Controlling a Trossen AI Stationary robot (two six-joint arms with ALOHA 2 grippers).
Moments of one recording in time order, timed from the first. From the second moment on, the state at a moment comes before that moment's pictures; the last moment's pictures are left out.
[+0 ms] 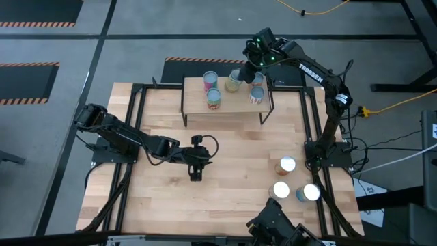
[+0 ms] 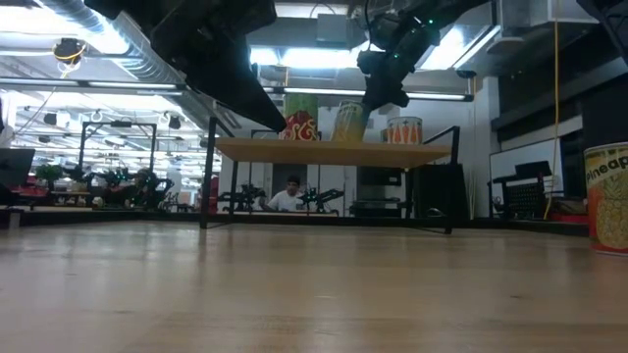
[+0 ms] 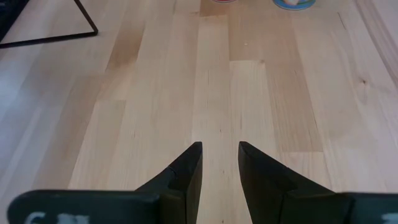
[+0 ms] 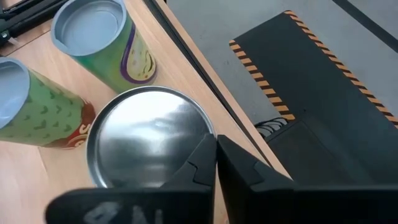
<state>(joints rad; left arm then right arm) -0.26 1.51 0.86 -0.05 -0.32 -0.12 -0.77 1.85 1.86 -0.91 -0.26 -0.11</state>
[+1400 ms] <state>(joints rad) -0.26 1.51 0.86 -0.05 -0.32 -0.12 -0.73 1.85 2.23 -1.27 -0.26 -0.16</state>
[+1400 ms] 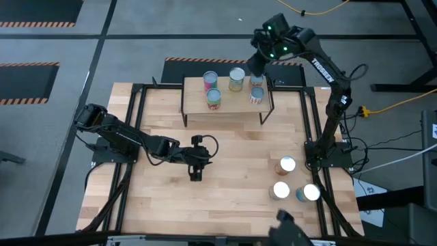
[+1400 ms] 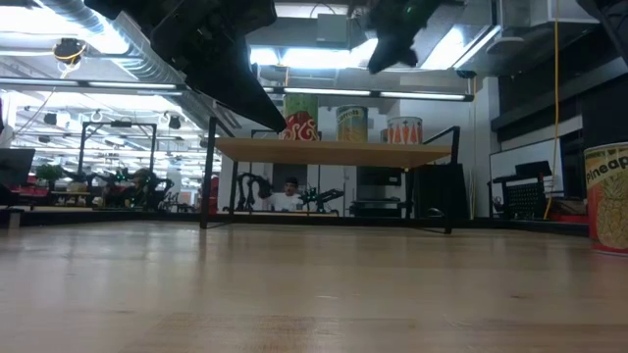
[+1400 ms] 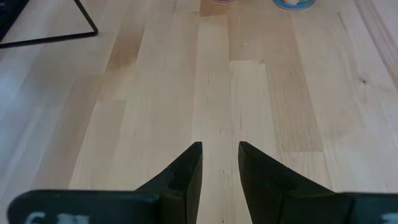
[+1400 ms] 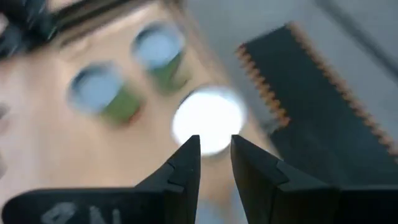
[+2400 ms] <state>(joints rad) -0.26 1.51 0.86 -0.05 -0.32 -0.12 0.01 1.12 1.15 -1.31 -0.11 0.23</state>
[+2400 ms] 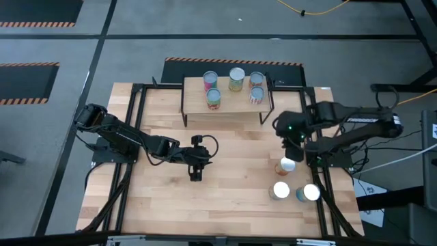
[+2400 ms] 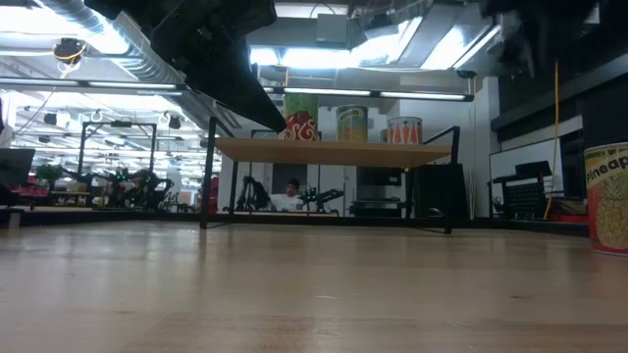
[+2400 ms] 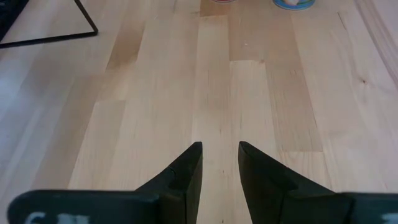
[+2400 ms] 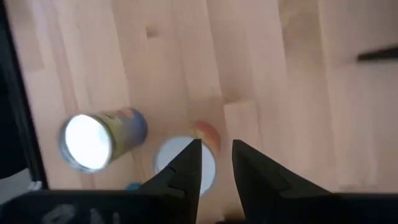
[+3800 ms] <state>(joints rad) -0.26 1.51 0.86 -0.05 -0.32 -0.12 0.01 1.08 0.76 -1.14 -0.16 0.28</state>
